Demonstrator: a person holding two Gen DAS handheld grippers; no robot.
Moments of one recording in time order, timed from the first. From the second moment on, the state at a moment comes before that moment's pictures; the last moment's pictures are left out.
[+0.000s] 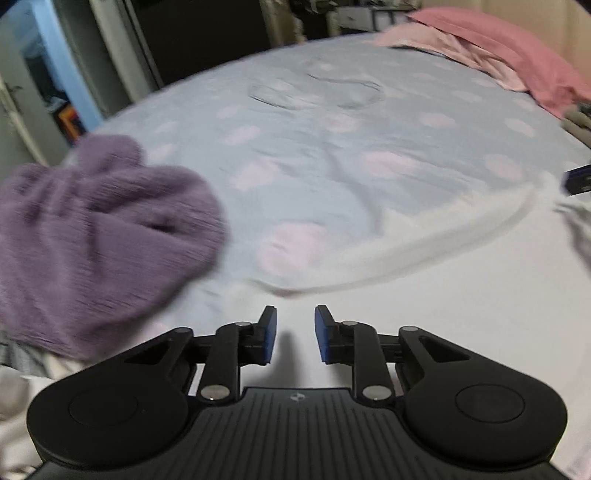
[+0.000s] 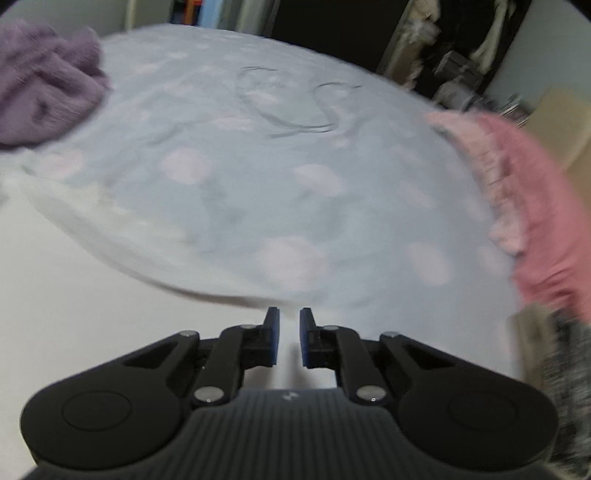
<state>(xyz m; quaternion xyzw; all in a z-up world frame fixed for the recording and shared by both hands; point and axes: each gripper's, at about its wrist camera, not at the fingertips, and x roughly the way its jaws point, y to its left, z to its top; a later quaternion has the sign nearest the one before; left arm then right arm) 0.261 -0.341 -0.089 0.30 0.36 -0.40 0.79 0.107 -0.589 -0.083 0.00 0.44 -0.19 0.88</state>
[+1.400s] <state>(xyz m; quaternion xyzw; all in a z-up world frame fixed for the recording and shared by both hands) 0.220 -0.217 -0.073 0.18 0.43 -0.35 0.81 -0.043 -0.578 -0.082 0.22 0.48 -0.20 0.82</state>
